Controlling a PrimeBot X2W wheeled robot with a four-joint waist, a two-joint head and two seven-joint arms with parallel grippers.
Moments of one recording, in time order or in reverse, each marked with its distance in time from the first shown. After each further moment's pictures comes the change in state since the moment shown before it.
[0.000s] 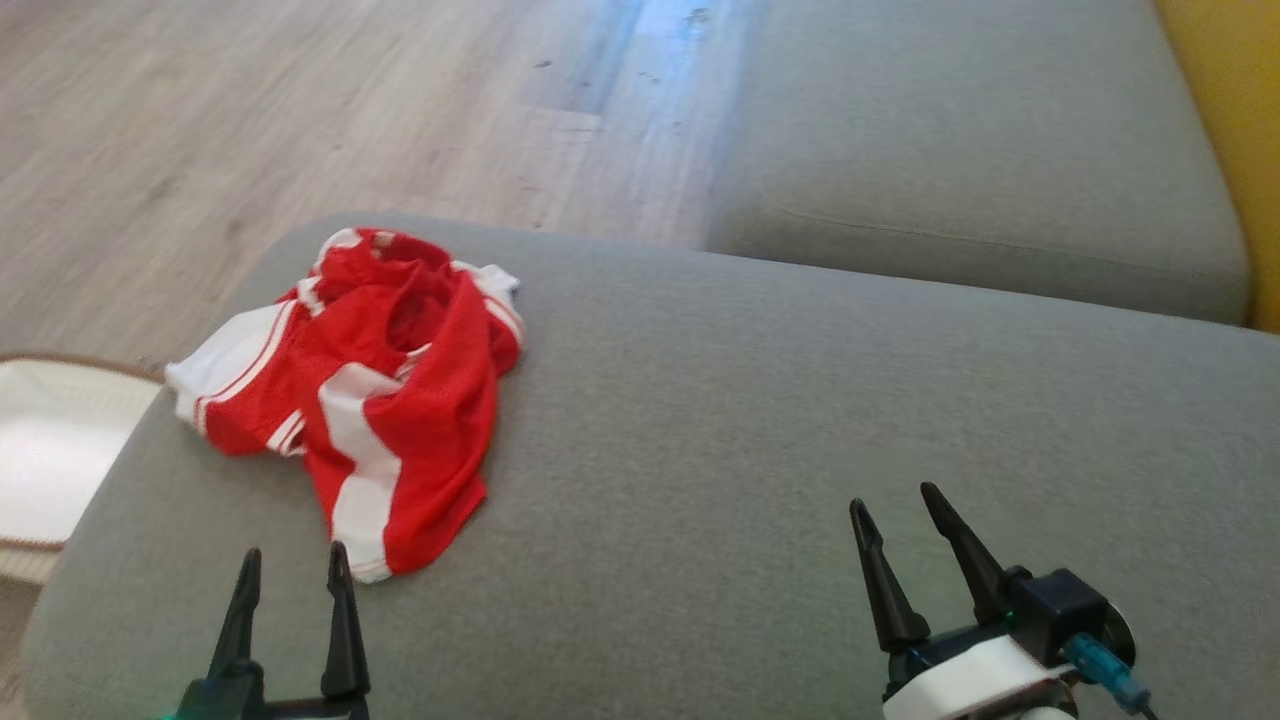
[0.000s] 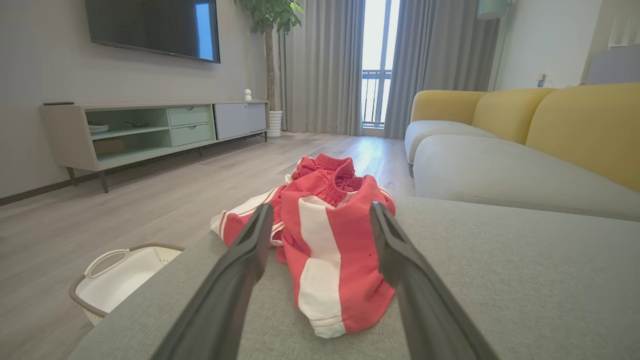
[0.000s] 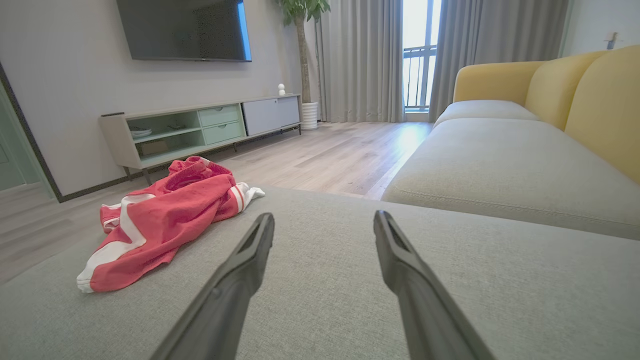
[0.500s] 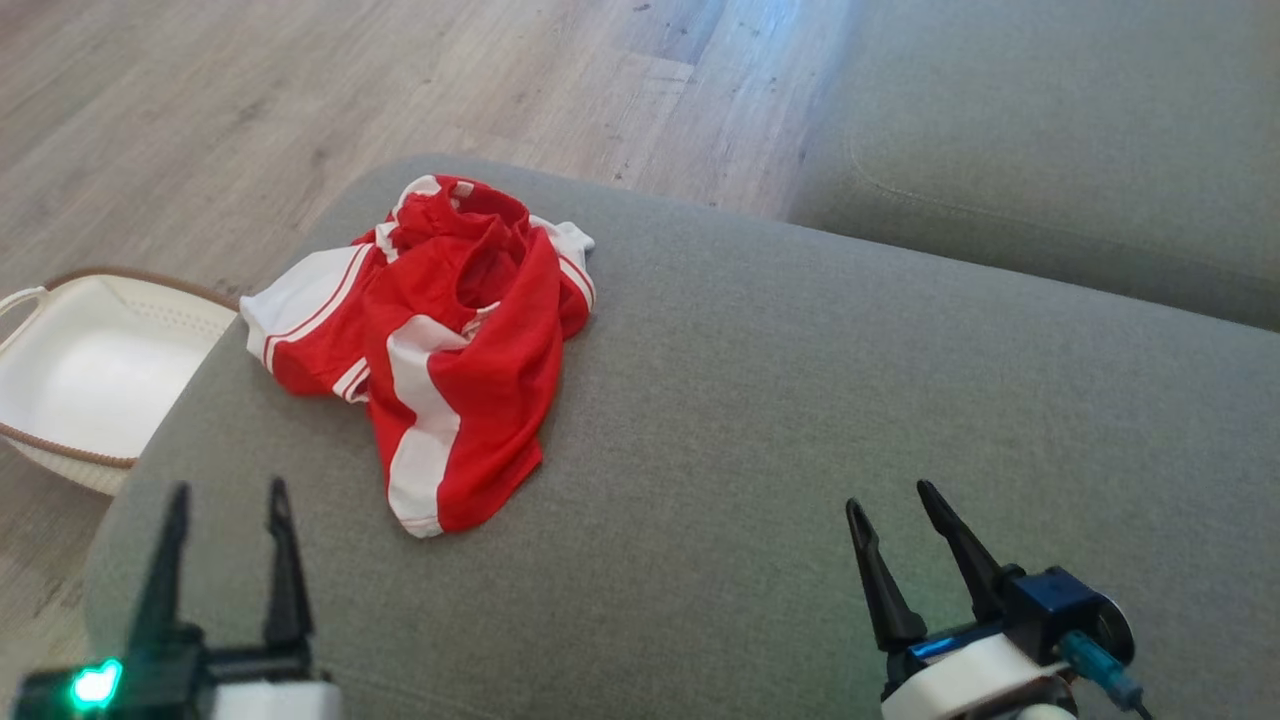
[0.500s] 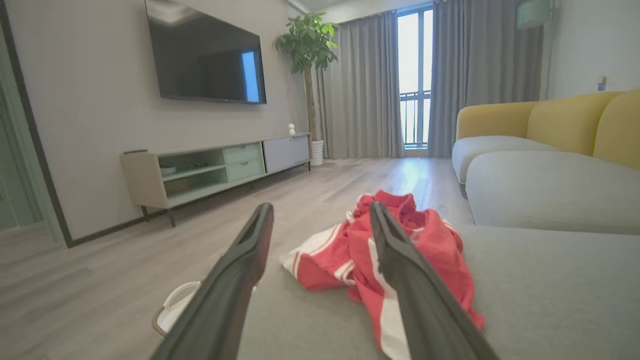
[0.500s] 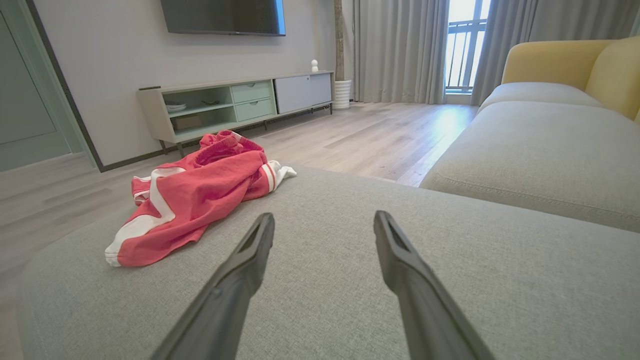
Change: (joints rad) left arm -0.019 0.049 0.039 -0.149 0.052 0.013 0.000; right arm -0.007 0.000 -0.002 0.007 -0.027 0.000 0.000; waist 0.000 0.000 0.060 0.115
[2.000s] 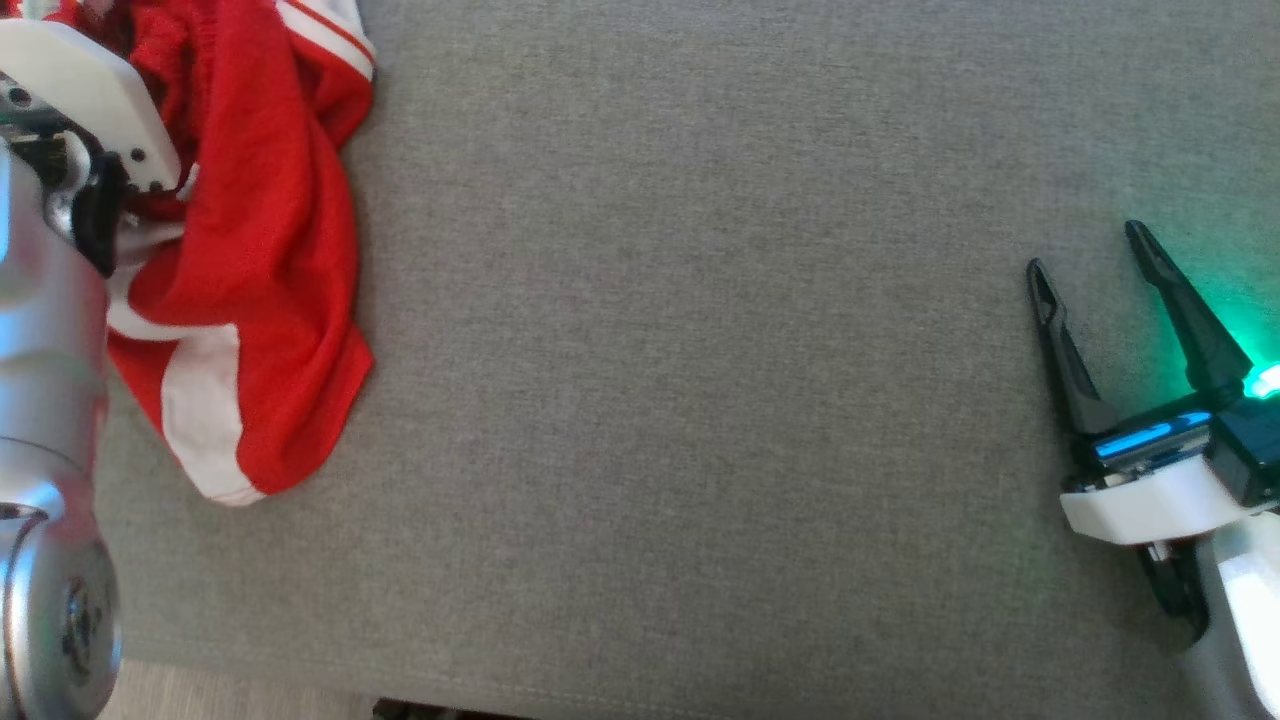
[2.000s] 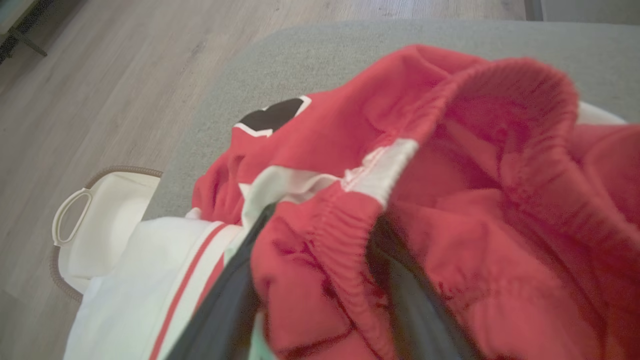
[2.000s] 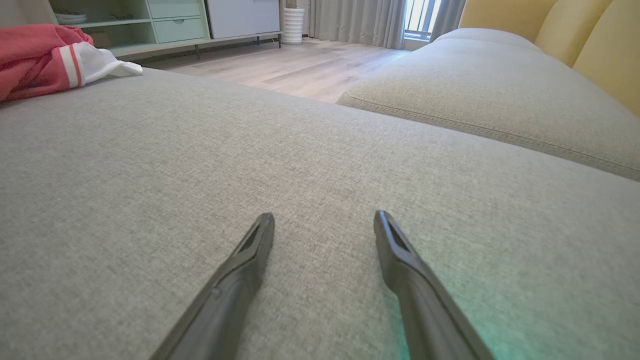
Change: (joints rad) left arm -1.339 0.179 -0.076 1.224 -0.142 -0.140 0.479; right arm -0.215 -0.264 -0.114 -0.213 -0.099 0.000 -0.015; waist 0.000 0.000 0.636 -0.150
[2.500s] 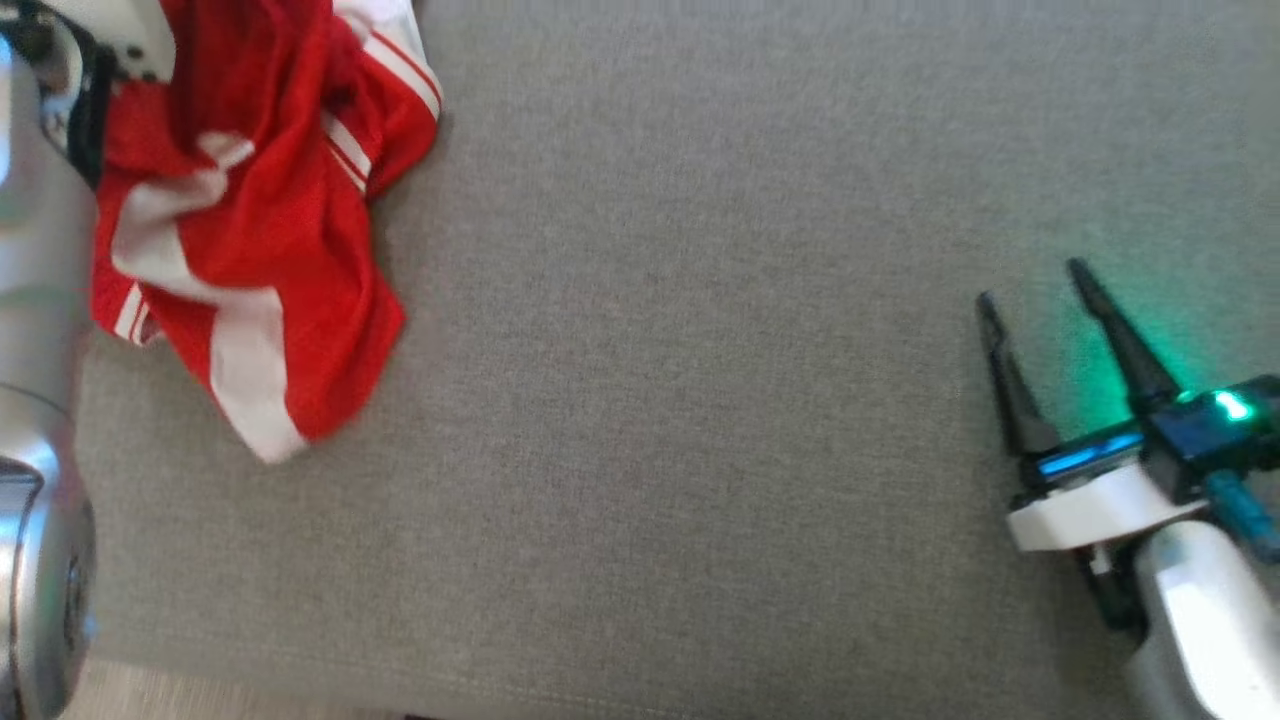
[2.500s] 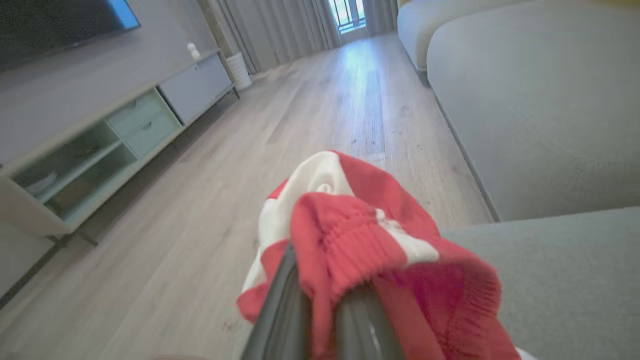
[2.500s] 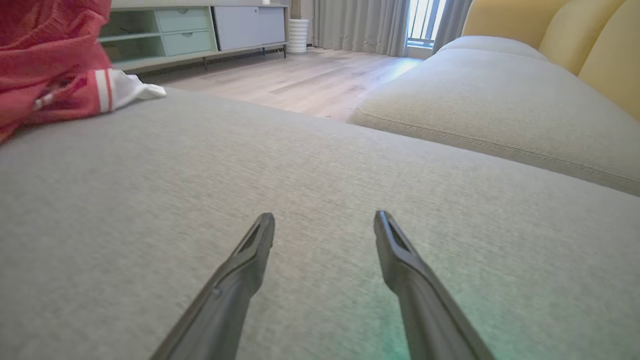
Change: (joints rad) left arm -0.091 -0.002 -0.160 -0.067 0.022 -0.009 -0.297; right arm -0.022 0.042 0.034 0.108 0.006 0.000 0.003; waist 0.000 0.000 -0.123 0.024
